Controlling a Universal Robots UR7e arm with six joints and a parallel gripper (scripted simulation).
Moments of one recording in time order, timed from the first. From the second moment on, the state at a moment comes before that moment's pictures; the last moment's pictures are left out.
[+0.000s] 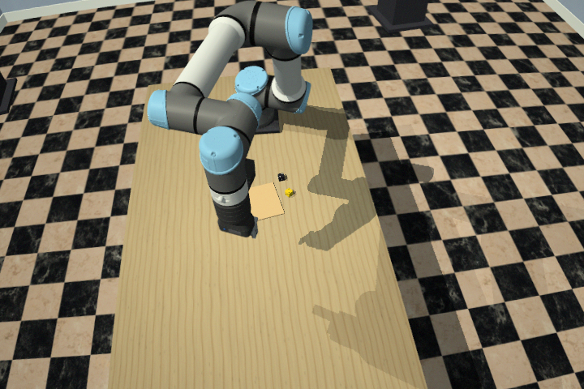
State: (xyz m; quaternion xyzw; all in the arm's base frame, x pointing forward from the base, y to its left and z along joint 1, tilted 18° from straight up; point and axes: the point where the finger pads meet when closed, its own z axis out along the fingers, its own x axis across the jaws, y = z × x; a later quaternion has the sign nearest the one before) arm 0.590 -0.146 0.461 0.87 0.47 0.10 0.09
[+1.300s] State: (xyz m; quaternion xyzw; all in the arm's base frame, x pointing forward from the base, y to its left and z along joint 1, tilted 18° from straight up) arm 0.301 -0.180 0.305 0.93 0.35 0.12 0.07
